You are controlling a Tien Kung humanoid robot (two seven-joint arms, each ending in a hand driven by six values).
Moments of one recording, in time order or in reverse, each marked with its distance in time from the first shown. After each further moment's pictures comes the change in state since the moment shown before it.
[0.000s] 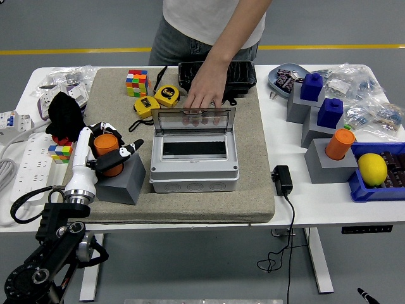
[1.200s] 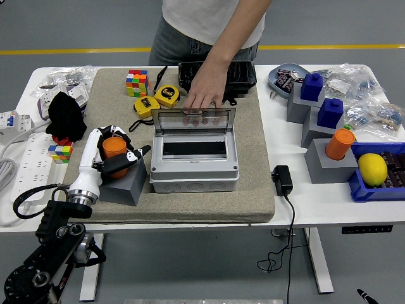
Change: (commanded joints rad) left arm 0.007 0.003 -0.007 -0.020 0.095 -0.076 0.072; right arm -0.001 0.001 -0.002 0.000 0.000 0.000 0.001
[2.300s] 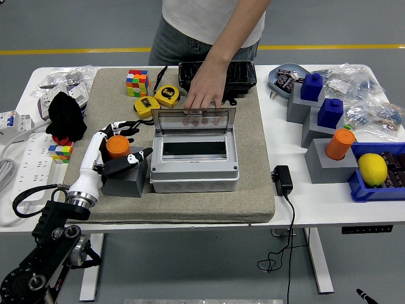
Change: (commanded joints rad) left arm 0.013 0.003 -0.026 -0.005 0.018 -0.090 0.006; right arm -0.001 0.000 -0.001 0.000 0.000 0.000 -0.002
